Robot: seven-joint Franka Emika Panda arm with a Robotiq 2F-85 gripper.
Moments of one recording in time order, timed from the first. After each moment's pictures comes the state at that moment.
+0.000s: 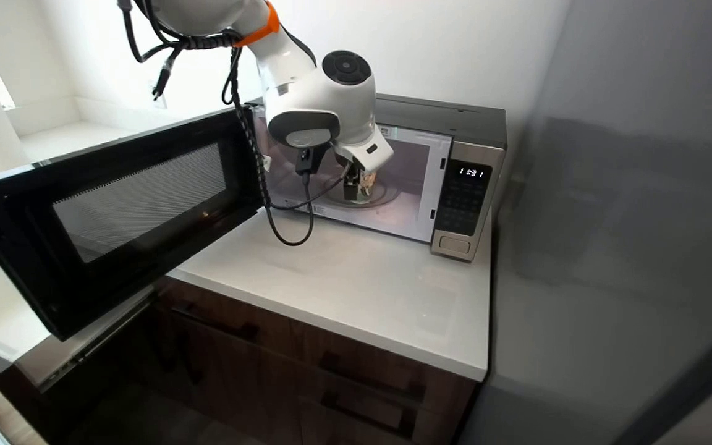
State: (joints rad) arm -0.17 0.45 0.14 -1.93 0.82 2.86 0.29
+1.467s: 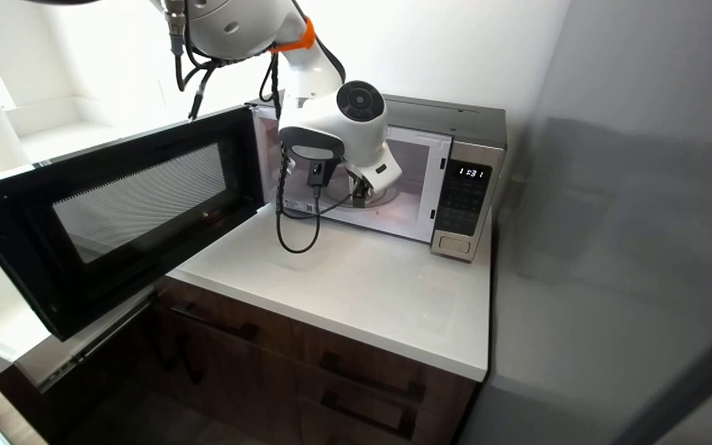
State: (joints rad) arm -0.29 0.56 0.26 -1.84 1.08 2.91 0.04
